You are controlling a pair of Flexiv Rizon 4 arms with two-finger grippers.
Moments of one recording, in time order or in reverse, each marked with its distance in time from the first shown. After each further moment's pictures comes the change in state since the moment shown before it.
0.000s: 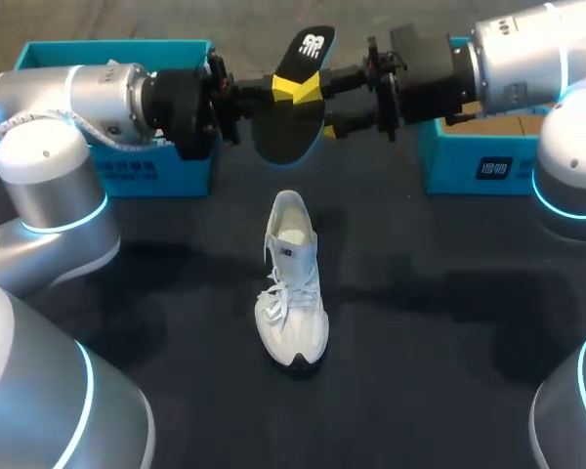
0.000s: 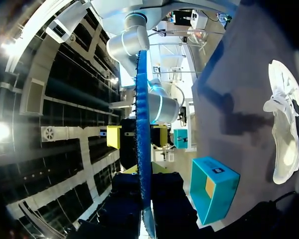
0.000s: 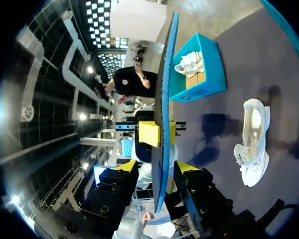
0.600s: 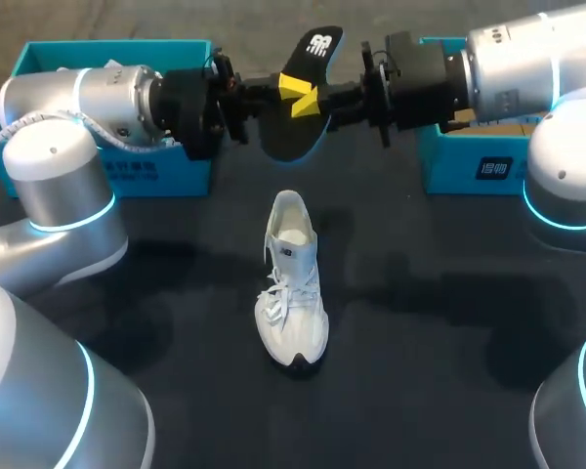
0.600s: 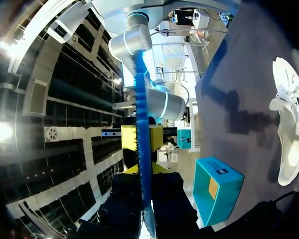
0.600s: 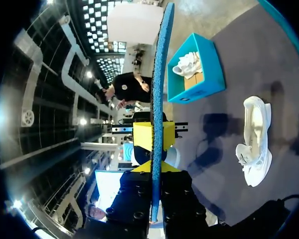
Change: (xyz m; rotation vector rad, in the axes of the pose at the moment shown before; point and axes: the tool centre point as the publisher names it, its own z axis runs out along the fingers) left arm -0.001 0.000 0.009 0.005 -0.030 0.001; right arm -0.003 0.001 0.007 -0.034 0.008 0.032
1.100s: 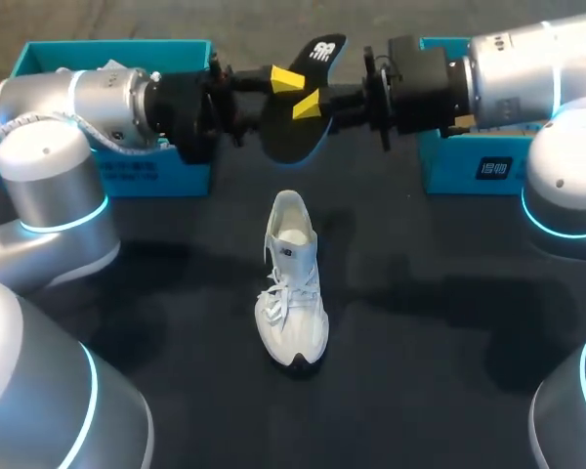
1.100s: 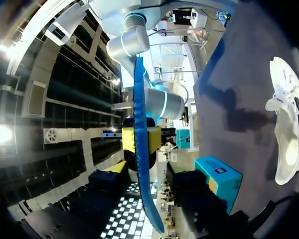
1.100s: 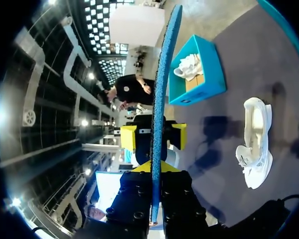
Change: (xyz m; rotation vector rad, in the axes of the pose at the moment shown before) left arm 0.005 -0.005 -0.010 0.010 0.023 0.017; right arm -0.003 0.001 -0.002 -0.022 0.010 -0.015
